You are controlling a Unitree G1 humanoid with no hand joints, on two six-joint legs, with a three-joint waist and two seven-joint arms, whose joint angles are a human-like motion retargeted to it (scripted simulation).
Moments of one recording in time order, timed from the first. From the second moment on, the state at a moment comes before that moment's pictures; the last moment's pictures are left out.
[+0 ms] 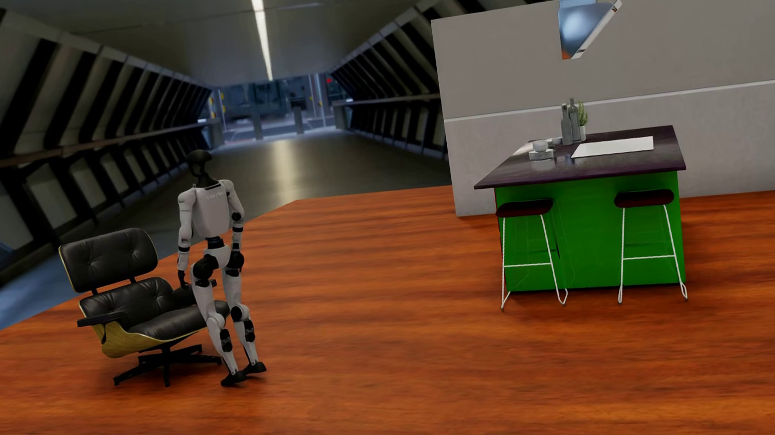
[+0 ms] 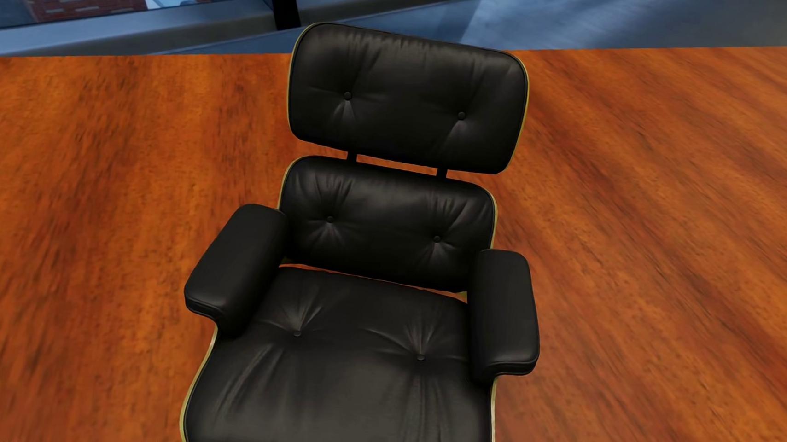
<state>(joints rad) 0.05 0.07 0.04 -0.05 0.12 -0.07 0.00 0.00 -0.03 0.23 0.24 0.09 0.13 -0.07 -0.11 0.34 -0.26 0.00 0.00 -0.60 0.67 0.95 1.04 0.00 0.00 0.00 0.00 0.00 0.00</state>
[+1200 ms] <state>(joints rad) 0.05 0.08 0.04 -0.05 0.12 -0.04 0.00 0.00 -0.03 0.24 0.25 0.11 0.15 -0.04 -0.12 0.33 -0.27 0.00 0.00 -0.58 0.65 0.95 1.06 0.00 0.00 0.00 0.00 0.00 0.00</state>
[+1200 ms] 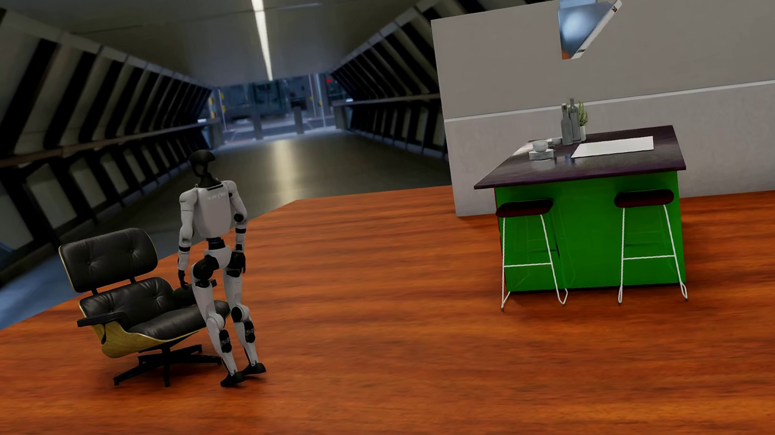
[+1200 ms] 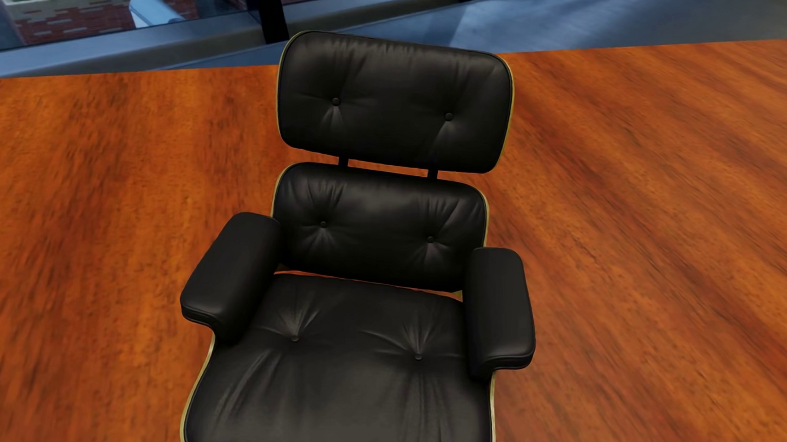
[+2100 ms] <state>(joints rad) 0.06 0.08 0.06 -0.06 0.11 -0.04 0.00 0.00 -0.02 0.24 0.26 0.10 0.15 -0.04 -0.13 0.34 -0.28 0.00 0.00 -0.61 0.67 0.95 1.04 0.00 0.00 0.00 0.00 0.00 0.00</state>
